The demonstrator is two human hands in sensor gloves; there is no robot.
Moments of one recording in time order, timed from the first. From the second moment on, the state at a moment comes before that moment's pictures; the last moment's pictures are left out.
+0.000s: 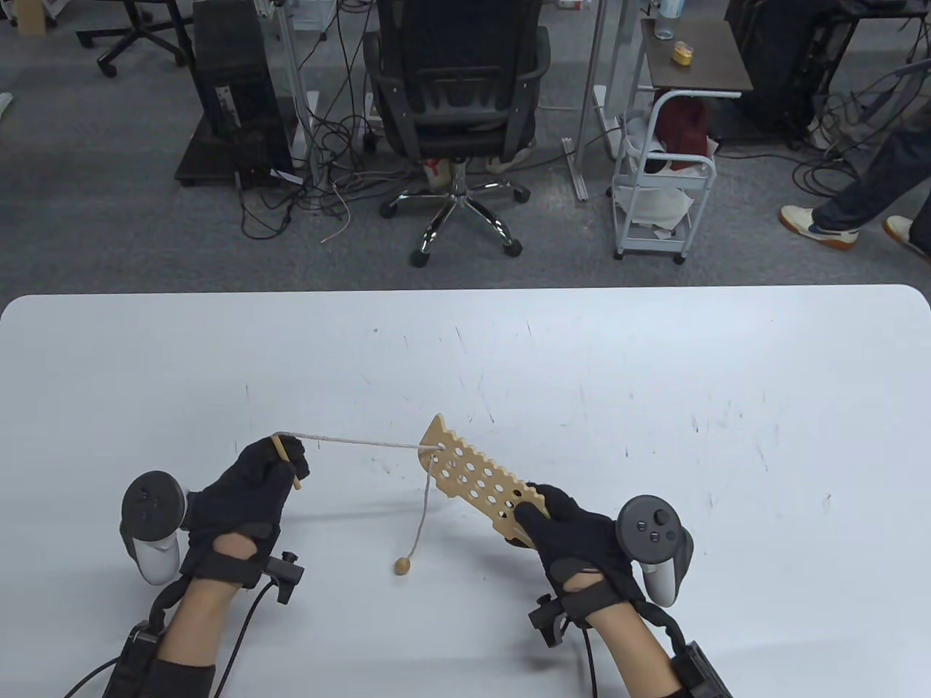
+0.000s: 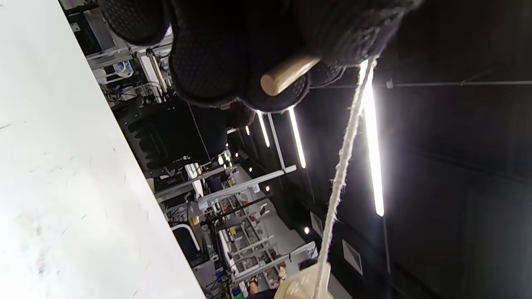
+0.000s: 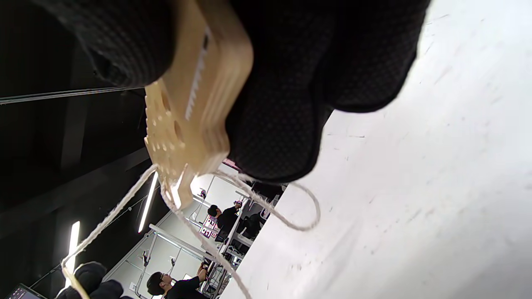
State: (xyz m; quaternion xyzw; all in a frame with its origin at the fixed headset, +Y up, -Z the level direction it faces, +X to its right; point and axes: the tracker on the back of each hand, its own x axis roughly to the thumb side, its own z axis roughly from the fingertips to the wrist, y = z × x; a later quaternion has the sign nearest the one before) left_hand -0.326 -0.695 -0.326 0.09 -0.10 0.59 0.79; right_hand 0.135 -0.730 -0.308 0.10 -0.06 0.81 0.57
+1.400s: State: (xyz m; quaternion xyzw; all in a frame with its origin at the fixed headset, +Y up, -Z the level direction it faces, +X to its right) left_hand -0.391 -0.692 -0.320 0.18 -0.02 0.68 0.71; right_hand 0.195 -0.737 -0.319 -0.06 -0.11 0.81 0.57
